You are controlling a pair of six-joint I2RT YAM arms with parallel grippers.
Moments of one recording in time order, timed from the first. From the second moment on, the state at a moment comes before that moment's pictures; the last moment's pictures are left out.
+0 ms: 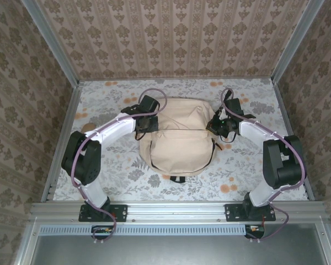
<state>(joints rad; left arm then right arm) -0.60 1.74 1.28 -0.64 -0.11 -0.54 0.14 1.62 0.99 -0.37 -0.39 0.67</state>
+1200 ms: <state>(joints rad) 0.19 1.58 1.18 -0.85 -0.07 -0.34 0.26 1.23 0.91 -0.47 -0.28 0.53</state>
